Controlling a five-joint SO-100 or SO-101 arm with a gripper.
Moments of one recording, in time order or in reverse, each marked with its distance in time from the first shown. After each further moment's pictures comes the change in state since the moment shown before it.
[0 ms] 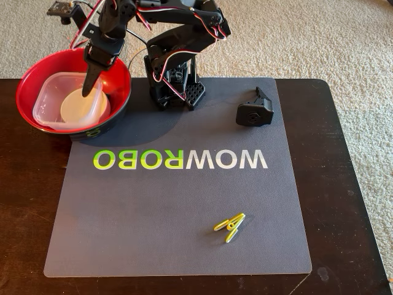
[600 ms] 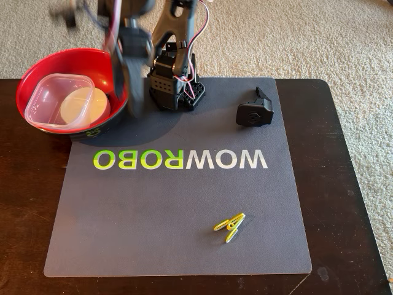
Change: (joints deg) arm -57.0 -36.6 -45.0 15.7 -17.4
